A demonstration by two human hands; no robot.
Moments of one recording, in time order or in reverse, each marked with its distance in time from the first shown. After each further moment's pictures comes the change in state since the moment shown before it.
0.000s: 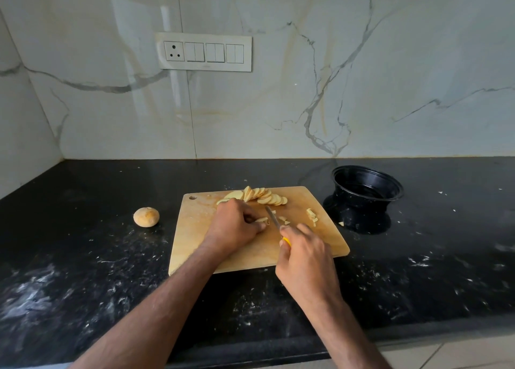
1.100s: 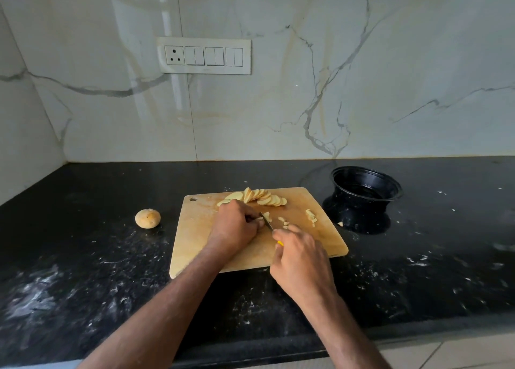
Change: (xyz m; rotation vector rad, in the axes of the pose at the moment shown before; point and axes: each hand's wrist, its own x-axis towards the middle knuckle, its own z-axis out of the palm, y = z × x) left_hand 0.000 0.000 0.005 -0.010 0.037 0.021; right_hand 0.005 -0.001 0.005 -0.037 -0.077 -0.019
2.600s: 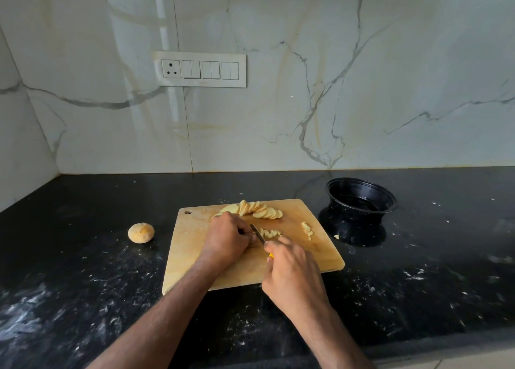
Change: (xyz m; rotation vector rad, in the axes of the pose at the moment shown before) left_hand 0.003 -0.002 -0.004 -0.015 -0.011 -0.042; right_hand 0.004 -0.004 0.000 0.031 -0.035 -0.067
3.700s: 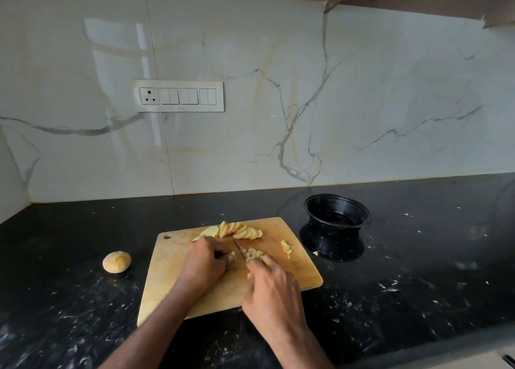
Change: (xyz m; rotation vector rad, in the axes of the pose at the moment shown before) left_hand 0.002 -0.005 0.000 0.029 0.014 0.052; right_hand -0.002 0.002 0.002 -0.008 0.088 0.042
